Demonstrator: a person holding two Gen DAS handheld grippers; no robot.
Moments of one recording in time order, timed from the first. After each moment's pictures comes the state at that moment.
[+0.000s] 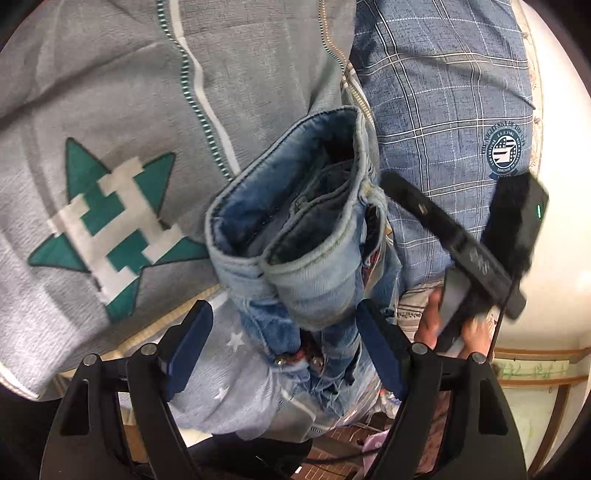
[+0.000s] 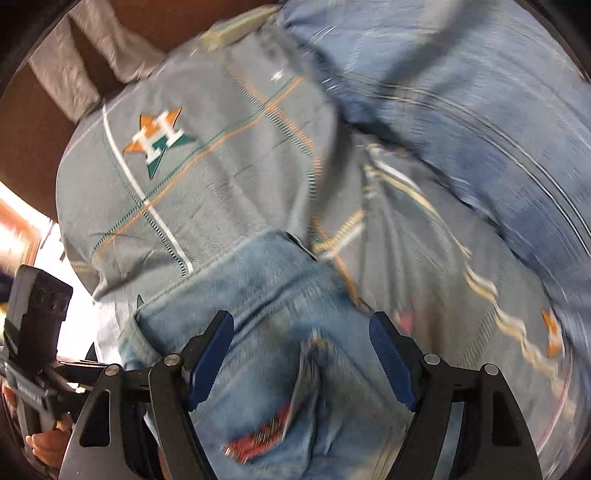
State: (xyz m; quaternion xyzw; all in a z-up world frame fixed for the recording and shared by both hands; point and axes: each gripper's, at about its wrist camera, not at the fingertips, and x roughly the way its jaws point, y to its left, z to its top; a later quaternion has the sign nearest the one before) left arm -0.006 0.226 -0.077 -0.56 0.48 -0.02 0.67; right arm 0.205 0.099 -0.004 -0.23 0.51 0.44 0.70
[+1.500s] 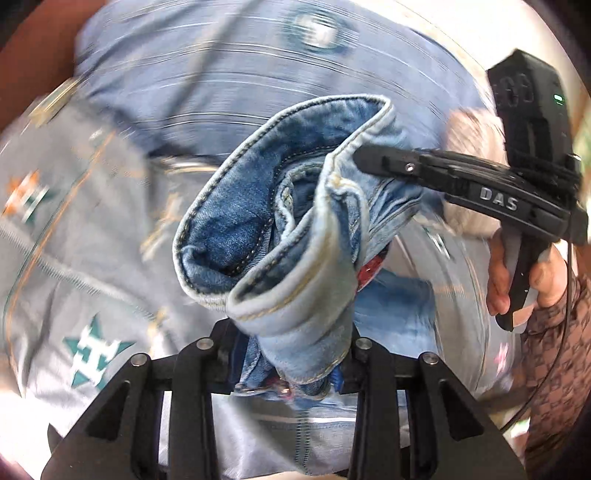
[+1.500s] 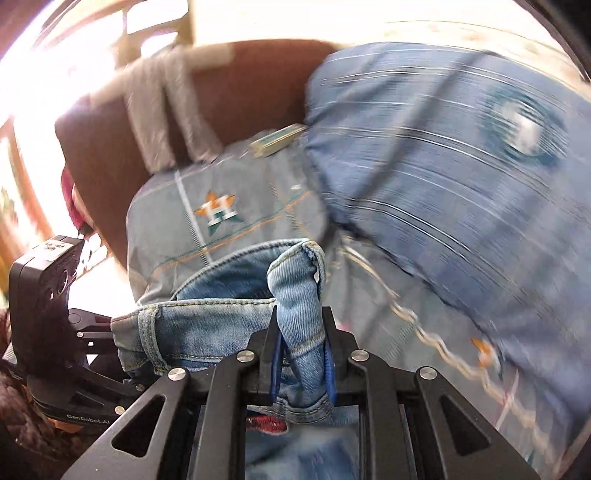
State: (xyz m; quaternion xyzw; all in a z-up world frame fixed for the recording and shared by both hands) left arm 0.019 0.035 0.051 -0.11 0.42 -0.03 0.90; right arm 0.136 -0.089 0.101 -0.13 0.32 0.49 0.80
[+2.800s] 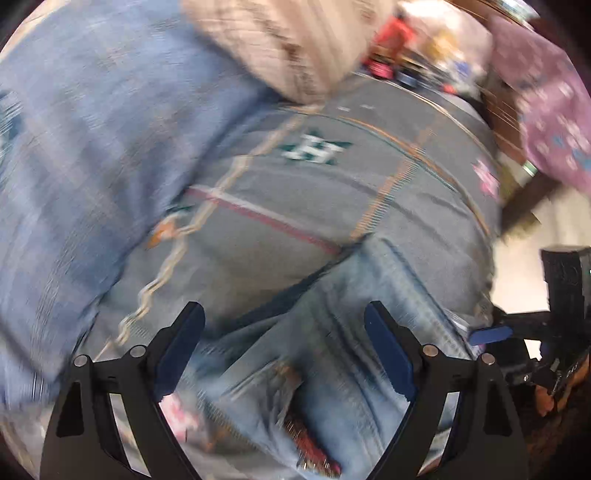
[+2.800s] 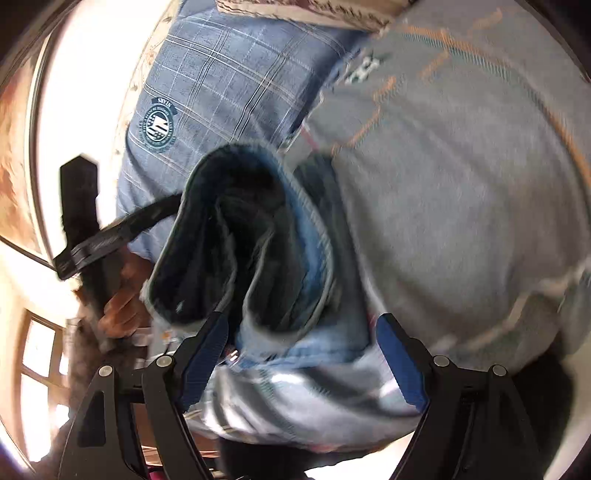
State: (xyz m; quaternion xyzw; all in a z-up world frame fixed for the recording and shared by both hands) left arm 0.149 -0.129 0.056 0.28 0.47 -0.34 0.76; right arm -0.030 -0.319 -0.070 0.44 0.42 0.18 0.78
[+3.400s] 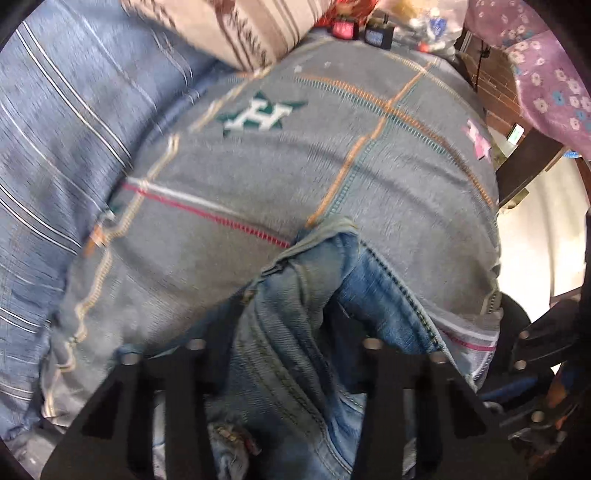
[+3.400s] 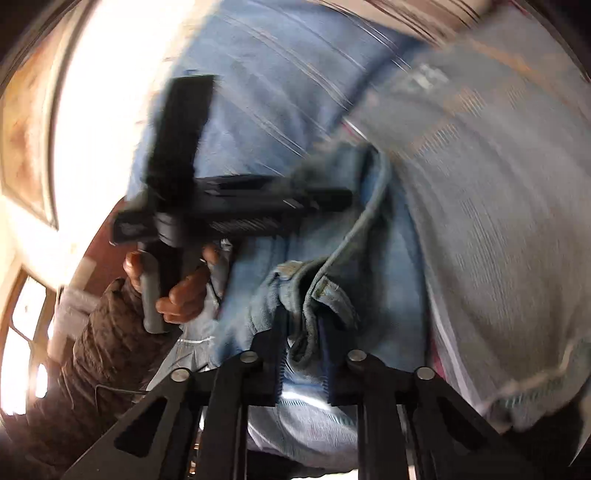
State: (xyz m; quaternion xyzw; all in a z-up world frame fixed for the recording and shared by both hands) left arm 0.130 -0.170 0.003 0.29 0.48 -0.37 0.74; right arm -0.006 -0.278 -0.039 0.35 0.38 0.22 0.83
